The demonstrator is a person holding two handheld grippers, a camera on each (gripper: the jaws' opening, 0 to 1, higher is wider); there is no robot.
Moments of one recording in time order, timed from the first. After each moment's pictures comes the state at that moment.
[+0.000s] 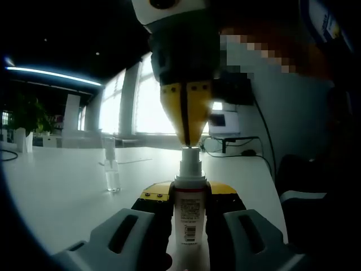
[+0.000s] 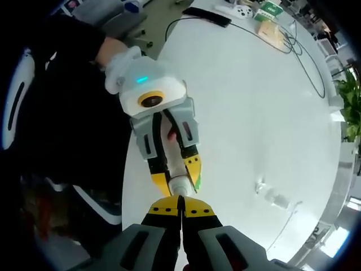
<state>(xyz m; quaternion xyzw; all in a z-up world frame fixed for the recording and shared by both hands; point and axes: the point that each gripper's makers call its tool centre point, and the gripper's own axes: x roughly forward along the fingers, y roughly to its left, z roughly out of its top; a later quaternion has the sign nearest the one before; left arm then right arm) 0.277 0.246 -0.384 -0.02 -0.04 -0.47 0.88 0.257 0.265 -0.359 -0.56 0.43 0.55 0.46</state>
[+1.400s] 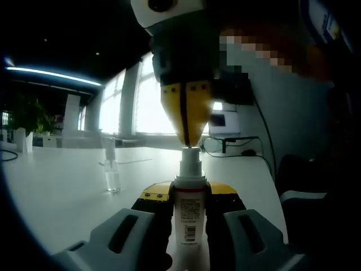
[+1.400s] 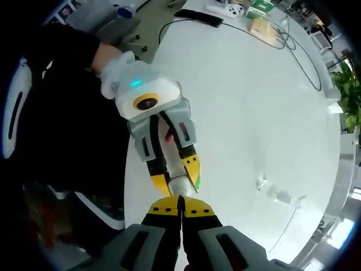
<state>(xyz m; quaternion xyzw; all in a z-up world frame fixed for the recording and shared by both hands) 0.278 0.248 -0.384 -0.02 -0.05 -0.47 0.88 0.259 0.266 -0.357 -0.54 0.44 0.54 0.48</state>
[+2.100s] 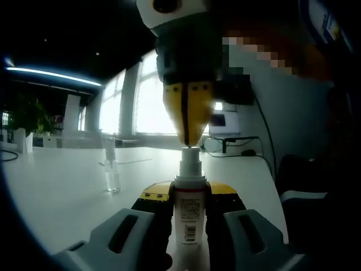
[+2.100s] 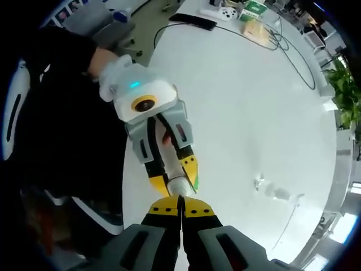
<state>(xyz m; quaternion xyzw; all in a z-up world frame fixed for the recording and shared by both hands) 0.278 0.247 -0.384 -0.02 -0.05 -0.47 0.88 0.259 0.264 -0.356 -0.53 0.42 0.54 0.50</state>
